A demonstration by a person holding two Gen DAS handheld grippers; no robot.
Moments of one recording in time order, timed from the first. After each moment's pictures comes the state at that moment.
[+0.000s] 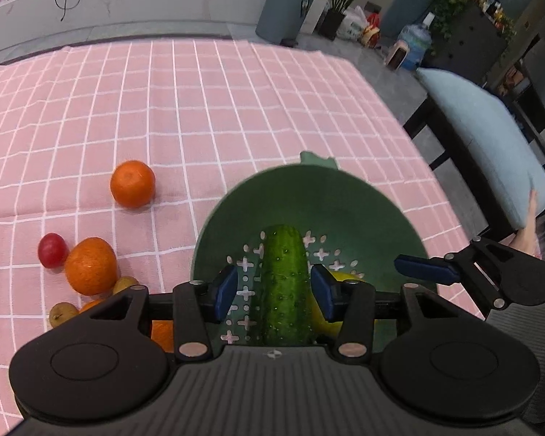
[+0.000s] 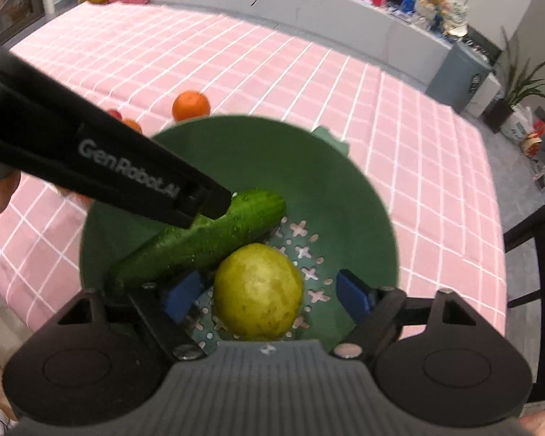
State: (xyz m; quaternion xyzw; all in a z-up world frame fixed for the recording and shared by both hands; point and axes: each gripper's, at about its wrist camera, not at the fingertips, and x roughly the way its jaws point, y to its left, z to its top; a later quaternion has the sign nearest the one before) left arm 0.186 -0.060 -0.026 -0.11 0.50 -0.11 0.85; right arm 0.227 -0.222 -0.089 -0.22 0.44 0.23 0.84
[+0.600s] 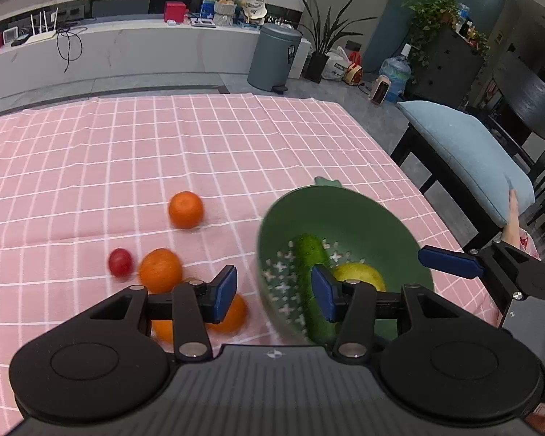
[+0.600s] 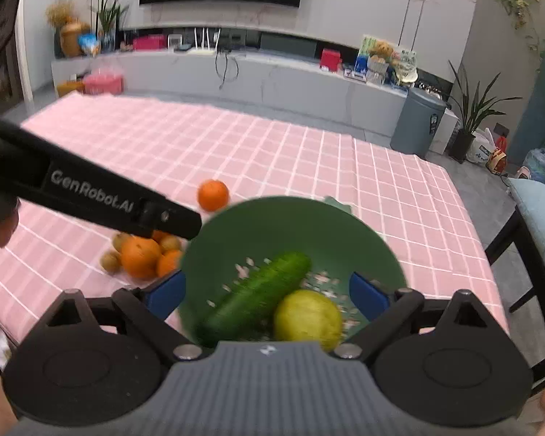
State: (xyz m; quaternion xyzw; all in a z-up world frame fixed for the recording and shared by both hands) left arm 0.128 -0.008 0.006 -0.08 0.42 -0.12 0.89; right arm 0.146 -0.207 -0.067 -0.13 0.33 0.20 0.91
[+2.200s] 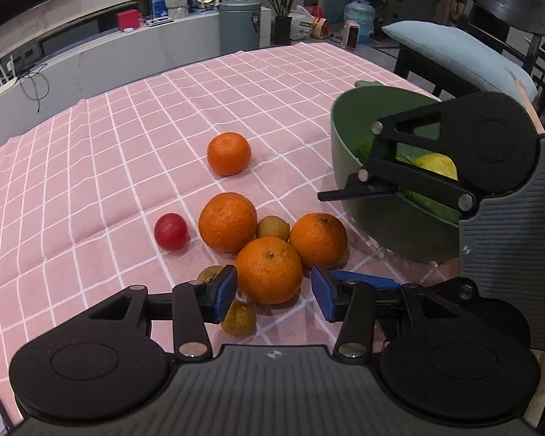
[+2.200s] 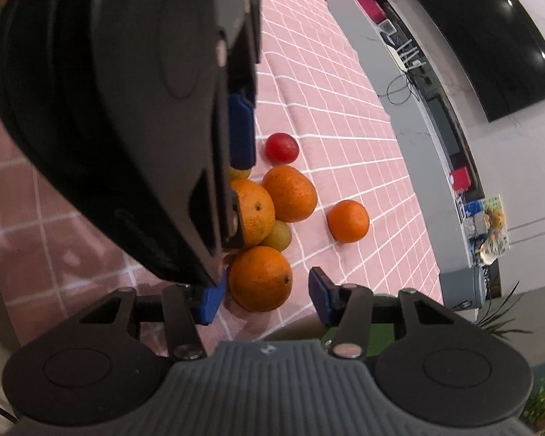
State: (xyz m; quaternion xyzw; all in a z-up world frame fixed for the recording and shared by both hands) left arm 0.122 0.030 -0.067 0.07 0.43 -0.18 0.88; right arm 0.133 -0.076 -0.145 -0.56 0.23 0.34 0.72
